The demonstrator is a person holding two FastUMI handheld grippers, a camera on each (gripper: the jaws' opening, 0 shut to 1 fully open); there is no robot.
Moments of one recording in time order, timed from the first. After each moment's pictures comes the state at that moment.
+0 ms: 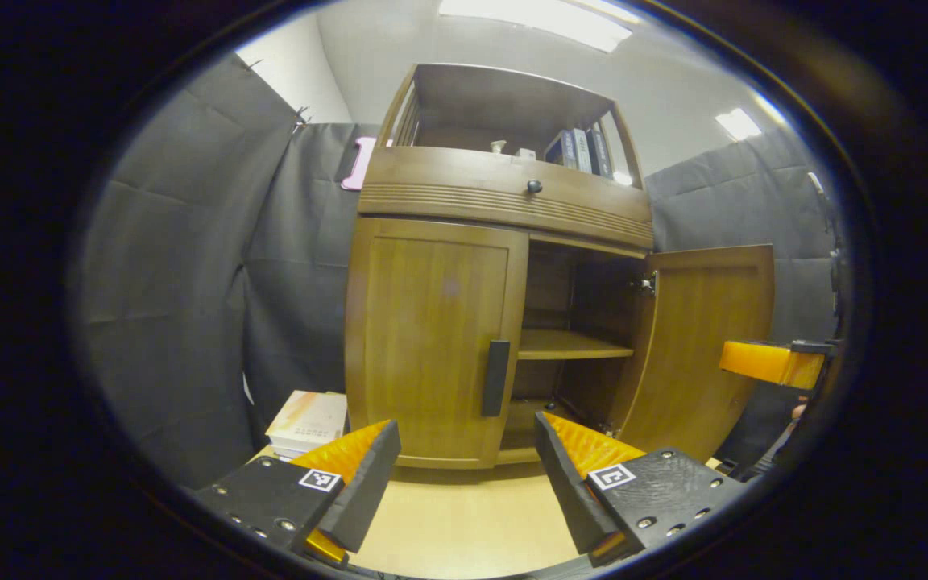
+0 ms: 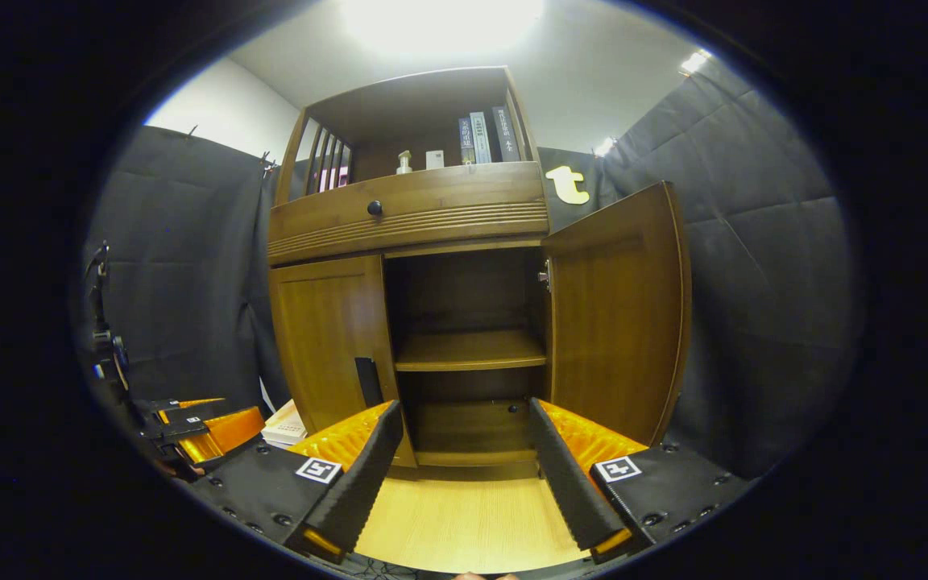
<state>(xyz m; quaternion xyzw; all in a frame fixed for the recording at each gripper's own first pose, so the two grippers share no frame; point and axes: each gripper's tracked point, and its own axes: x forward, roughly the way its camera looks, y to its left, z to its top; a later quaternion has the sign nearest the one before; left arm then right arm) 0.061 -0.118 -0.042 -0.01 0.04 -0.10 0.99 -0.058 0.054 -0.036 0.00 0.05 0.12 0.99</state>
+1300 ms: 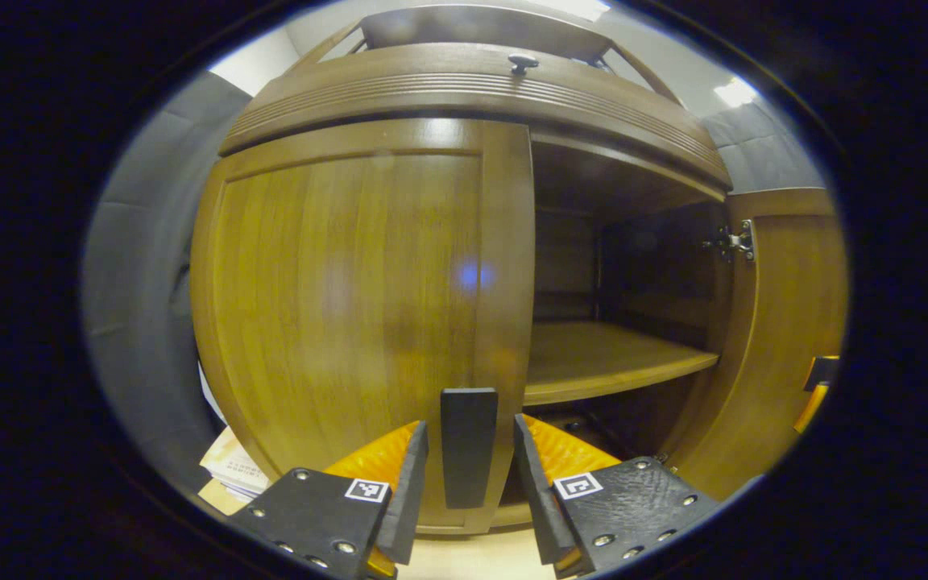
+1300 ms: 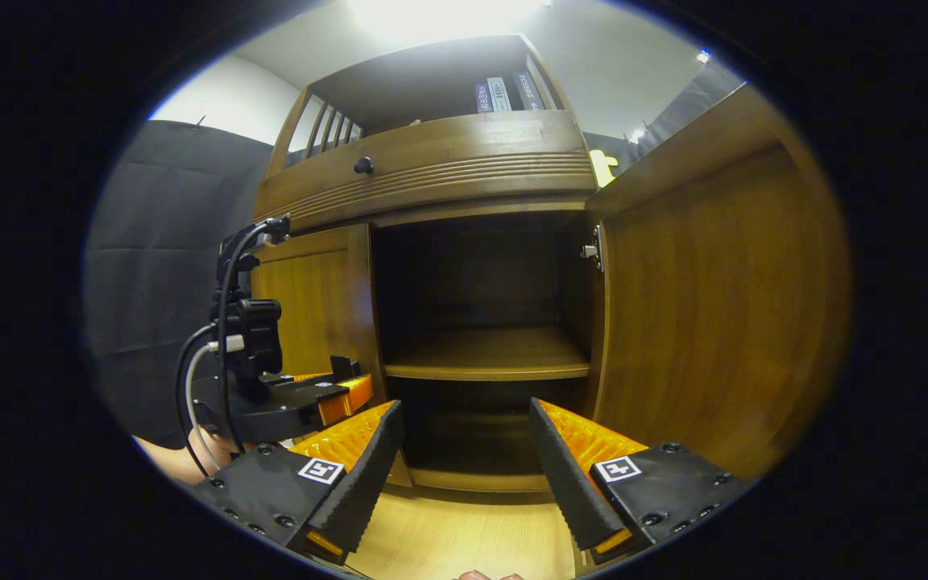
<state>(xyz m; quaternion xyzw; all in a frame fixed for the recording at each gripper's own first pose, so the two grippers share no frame) 0.293 -0.210 -0.094 0.01 0.07 -0.09 0.99 0.058 0.078 -0.072 0.00 0.06 0.18 0.98</state>
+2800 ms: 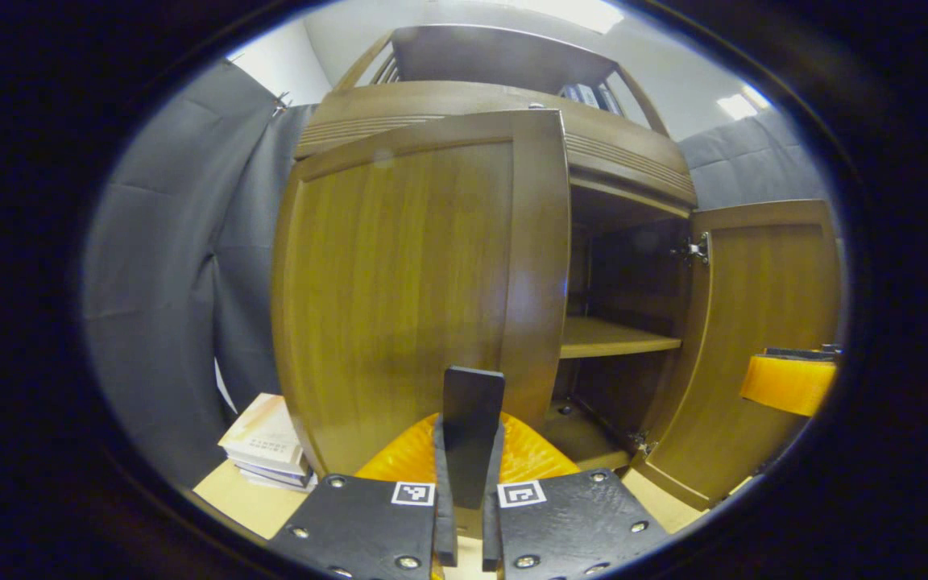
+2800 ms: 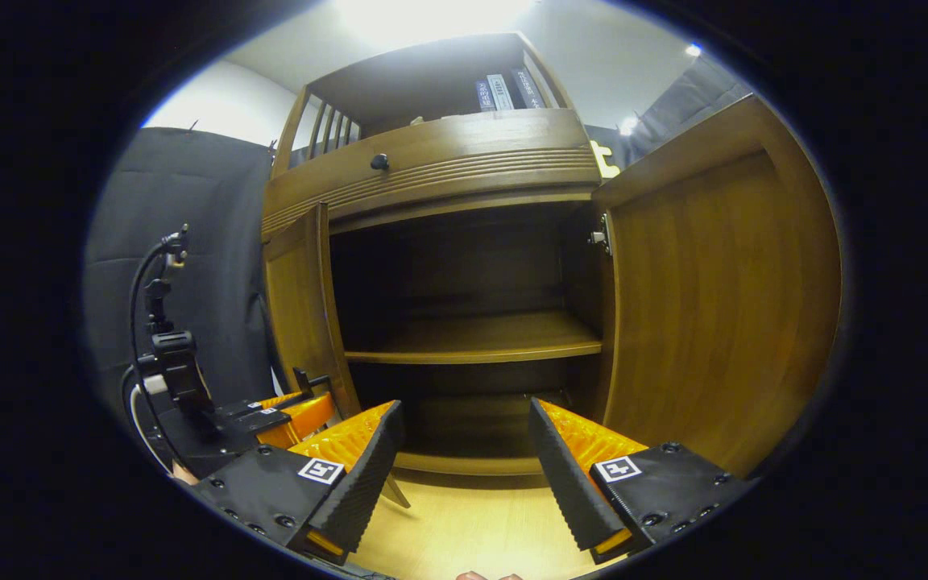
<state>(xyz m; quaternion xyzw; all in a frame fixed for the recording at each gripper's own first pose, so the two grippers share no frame) 0.189 -0.156 -0.096 0.00 0.05 -0.09 0.99 0.013 0.106 -0.081 0.02 0.08 0.17 0.98</state>
